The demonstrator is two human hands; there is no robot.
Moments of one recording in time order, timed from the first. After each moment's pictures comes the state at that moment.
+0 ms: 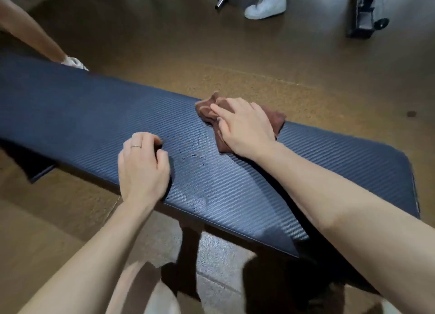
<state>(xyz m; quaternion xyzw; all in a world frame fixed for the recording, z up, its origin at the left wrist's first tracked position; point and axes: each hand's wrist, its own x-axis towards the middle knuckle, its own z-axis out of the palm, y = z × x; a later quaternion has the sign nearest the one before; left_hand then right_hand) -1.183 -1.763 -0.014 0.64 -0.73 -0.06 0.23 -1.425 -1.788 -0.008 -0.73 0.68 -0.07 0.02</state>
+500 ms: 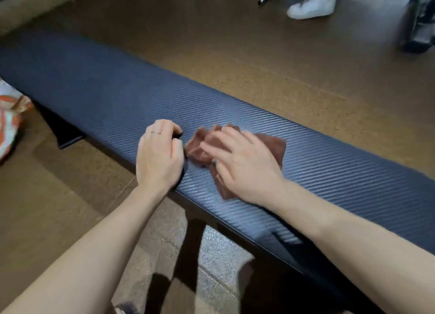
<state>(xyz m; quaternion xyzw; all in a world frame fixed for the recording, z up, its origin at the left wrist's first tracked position) -1.182 -1.765 -0.018 0.64 -0.72 -0.08 0.27 -1.390 -1.726 -0.009 -0.85 0.52 -0.09 0.02</state>
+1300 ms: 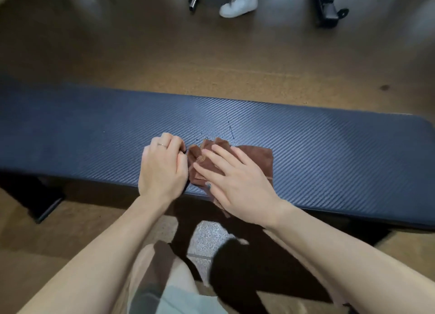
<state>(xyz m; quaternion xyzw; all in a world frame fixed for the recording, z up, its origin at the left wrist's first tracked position) -1.064 -1.852 -0.007 0.46 -0.87 -0.10 0.19 -1.228 -1.730 -0.004 -0.76 0.64 -0.05 0.00</state>
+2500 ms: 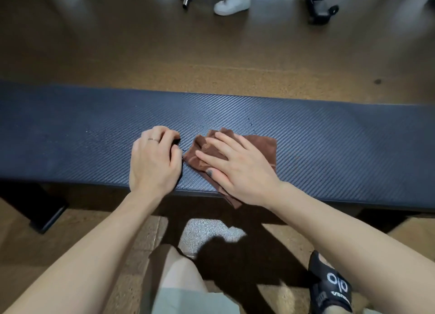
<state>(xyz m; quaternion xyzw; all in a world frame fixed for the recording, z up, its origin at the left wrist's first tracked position) -1.007 -1.903 -0.005 0.44 -0.87 -0.08 0.18 -1.193 -1.779 -0.002 -0.74 0.67 -0.05 0.00</state>
